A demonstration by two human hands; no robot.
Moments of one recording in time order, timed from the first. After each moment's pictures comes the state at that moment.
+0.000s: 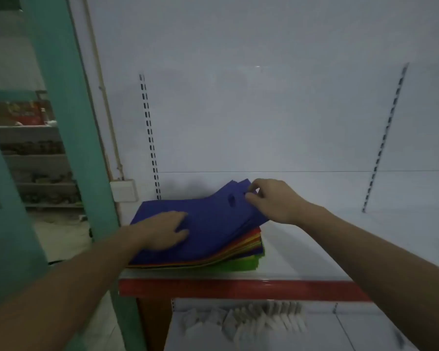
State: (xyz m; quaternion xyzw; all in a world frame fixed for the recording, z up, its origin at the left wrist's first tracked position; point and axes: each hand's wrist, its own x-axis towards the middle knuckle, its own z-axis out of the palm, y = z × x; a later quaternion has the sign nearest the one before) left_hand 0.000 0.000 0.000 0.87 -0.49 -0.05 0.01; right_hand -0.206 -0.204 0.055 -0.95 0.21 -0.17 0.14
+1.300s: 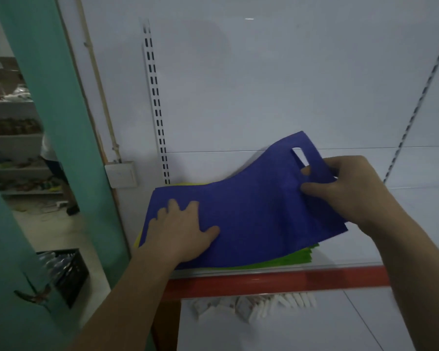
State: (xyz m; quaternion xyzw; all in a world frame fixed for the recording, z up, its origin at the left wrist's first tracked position) left_hand -0.004 0.027 -0.010 0.91 -0.41 -0.05 0.07; right_hand -0.217 -0.144 0.055 -0.81 0.36 -0.35 0.29
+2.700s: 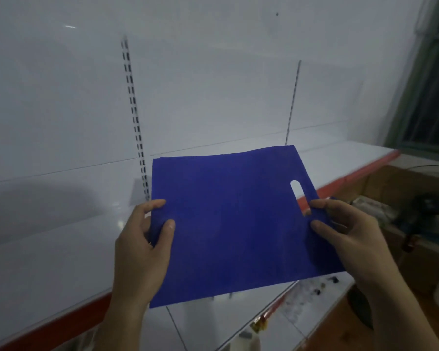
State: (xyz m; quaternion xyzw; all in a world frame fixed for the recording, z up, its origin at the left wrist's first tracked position) left_hand -0.417 -0.291 -0.032 0.58 -0.50 -0.12 0.63; right_hand -0.715 -0.355 -0.009 -0.61 0.50 -0.53 0.32
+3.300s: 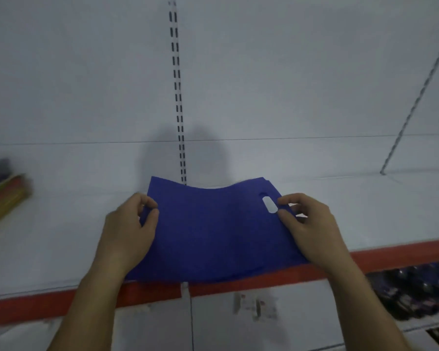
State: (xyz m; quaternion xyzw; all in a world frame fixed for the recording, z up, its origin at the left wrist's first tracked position) left_hand -0.372 -0.375 -0.058 0.81 -0.38 0.04 0.45; right_hand -0.629 -0.566 -0.050 -0.76 0.39 -0.37 0.35
